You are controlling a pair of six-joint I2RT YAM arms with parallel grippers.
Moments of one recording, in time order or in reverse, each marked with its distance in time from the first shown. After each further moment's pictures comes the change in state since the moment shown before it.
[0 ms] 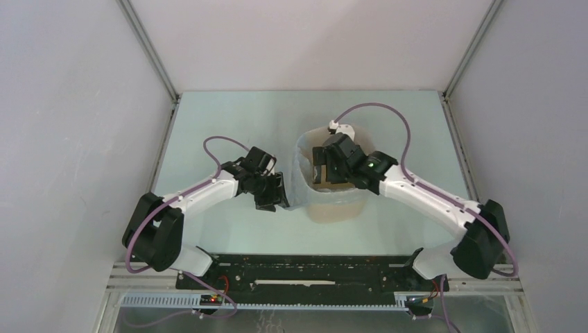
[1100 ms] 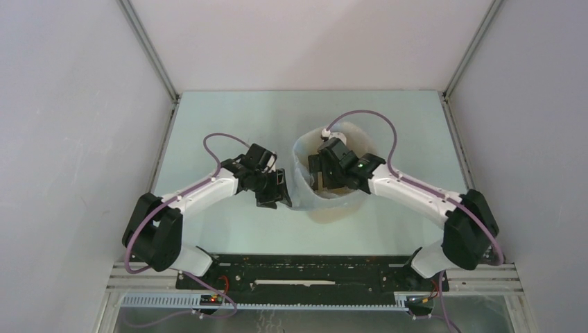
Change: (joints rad) left arm -0.002 0.000 0.035 -0.011 0.009 0.003; right arm -0.018 0.083 -0.053 0.057 -0.083 -0.042
